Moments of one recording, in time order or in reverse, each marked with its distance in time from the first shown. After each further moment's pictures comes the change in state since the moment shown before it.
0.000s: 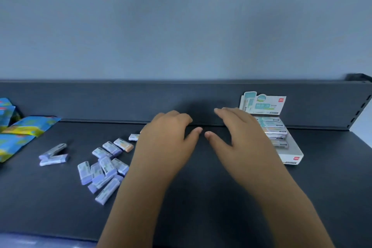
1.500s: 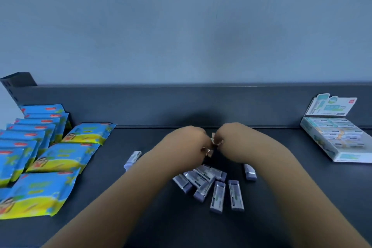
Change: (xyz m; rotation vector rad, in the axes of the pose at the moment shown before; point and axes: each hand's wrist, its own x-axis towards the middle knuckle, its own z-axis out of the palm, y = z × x) left_hand 0.016 -0.196 -0.048 0.118 -0.499 0.334; right_hand 0.084 -0.151 0.138 -0.465 -0.623 0.115
